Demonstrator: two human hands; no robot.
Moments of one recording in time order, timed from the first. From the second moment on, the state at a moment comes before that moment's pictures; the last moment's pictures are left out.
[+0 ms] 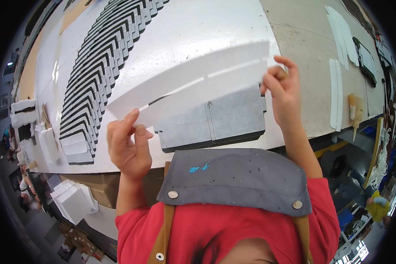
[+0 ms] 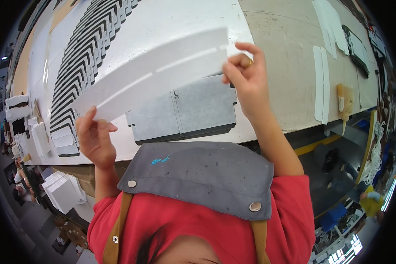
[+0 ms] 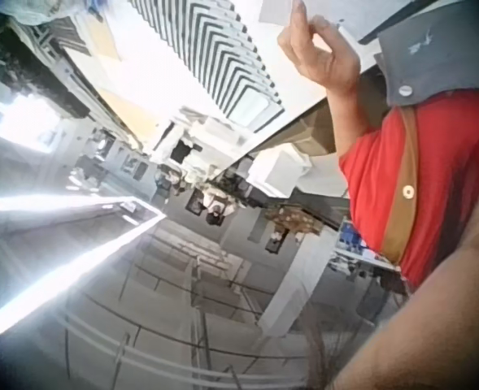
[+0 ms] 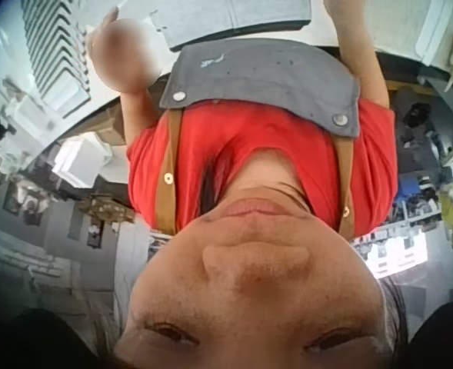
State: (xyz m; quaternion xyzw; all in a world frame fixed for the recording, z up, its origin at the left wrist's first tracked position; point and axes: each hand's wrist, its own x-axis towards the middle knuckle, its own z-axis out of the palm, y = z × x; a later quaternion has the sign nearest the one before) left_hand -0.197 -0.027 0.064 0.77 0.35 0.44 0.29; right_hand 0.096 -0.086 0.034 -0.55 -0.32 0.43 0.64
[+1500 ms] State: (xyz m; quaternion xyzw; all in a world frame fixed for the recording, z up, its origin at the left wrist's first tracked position) left_hand -0.192 -0.046 0.030 0.76 0.54 0.13 0.34; right_hand 0.087 -0.130 0.028 -0.71 -0.54 0.34 0.31
